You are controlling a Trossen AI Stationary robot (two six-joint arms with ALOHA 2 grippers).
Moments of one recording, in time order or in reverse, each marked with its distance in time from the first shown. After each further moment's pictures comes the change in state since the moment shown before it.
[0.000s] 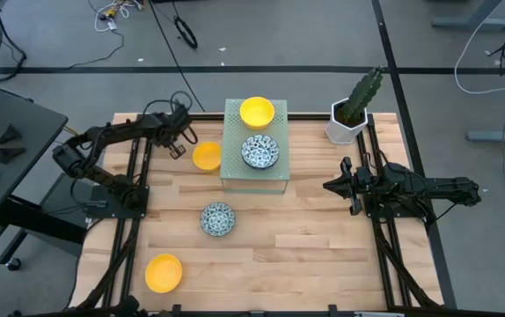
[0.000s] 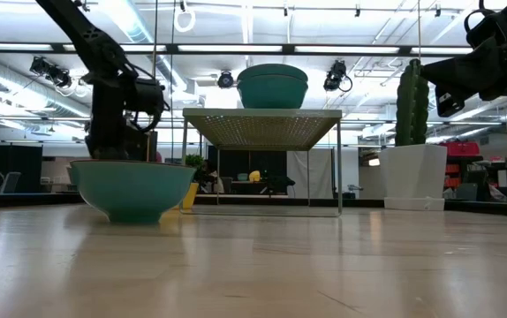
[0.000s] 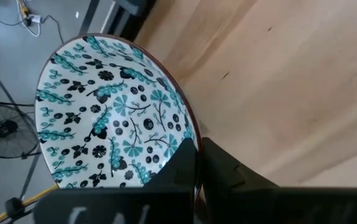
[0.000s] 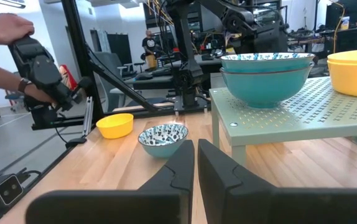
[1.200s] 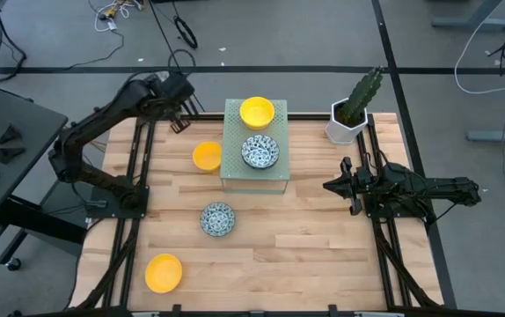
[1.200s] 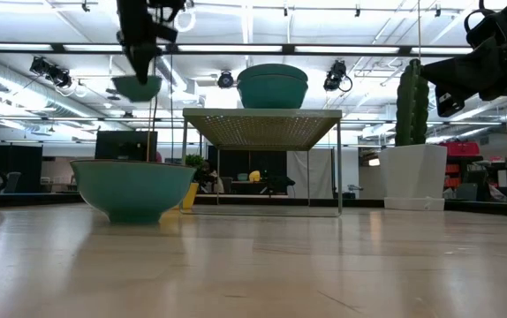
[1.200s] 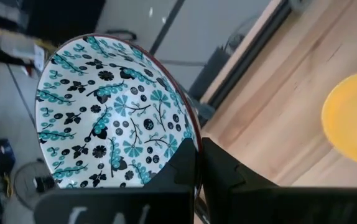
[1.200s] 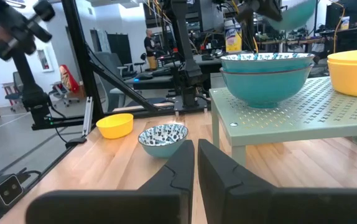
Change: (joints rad) left arm -0.208 -0.059 0.745 -0.564 -0.075 -0.025; right arm 0.000 0.000 0.000 0.000 0.000 0.000
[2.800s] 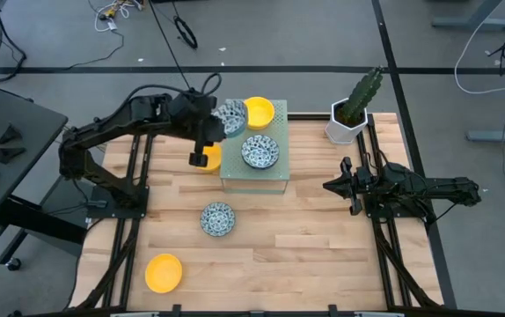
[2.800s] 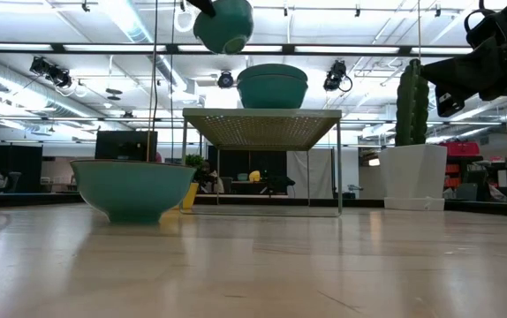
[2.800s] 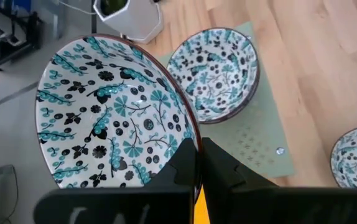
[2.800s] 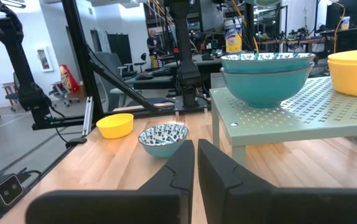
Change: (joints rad) left arm -0.400 0.079 0.261 0.135 0.474 0.393; right arm 0.000 0.000 0.000 0.000 0.000 0.000
